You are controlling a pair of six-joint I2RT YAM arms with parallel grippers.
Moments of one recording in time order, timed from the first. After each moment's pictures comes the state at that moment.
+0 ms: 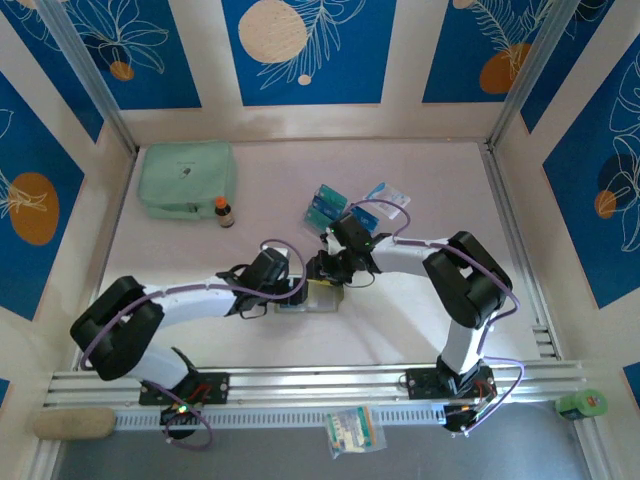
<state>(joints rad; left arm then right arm) -0.79 1.44 0.61 -0.12 -0.07 -0.59 0.67 1.78 0.95 -0.18 -0.53 0.78</state>
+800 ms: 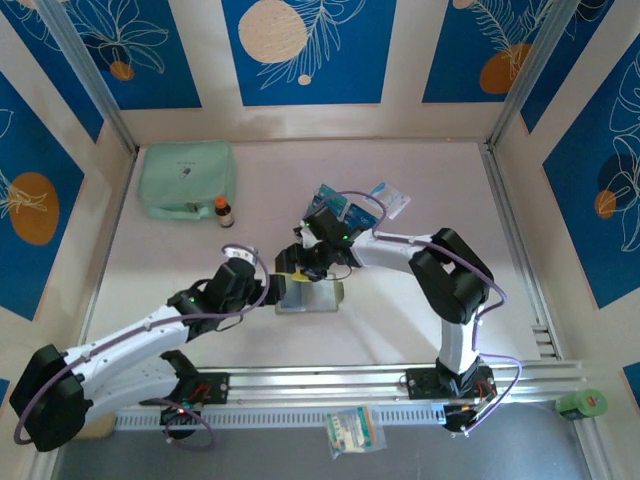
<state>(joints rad) -0.76 0.96 0.48 -0.30 -0.21 -0.64 0.77 1.90 1.16 -0.20 -0.58 0.86</state>
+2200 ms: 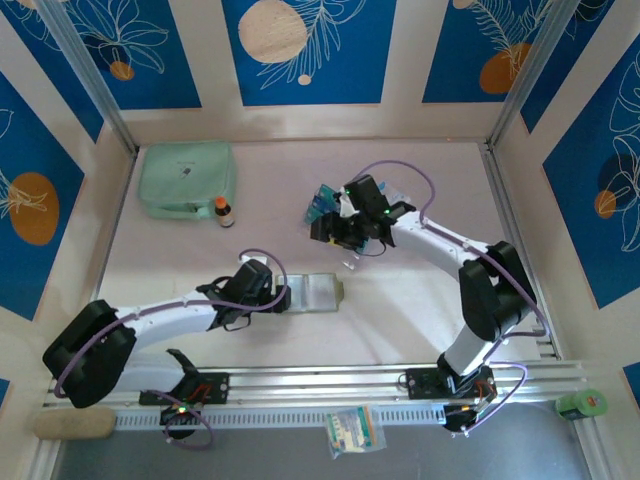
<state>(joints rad) -0.75 1.27 0.47 -0.18 -0.16 -0.63 0.56 1.65 1.19 -0.47 -0.40 0.64</state>
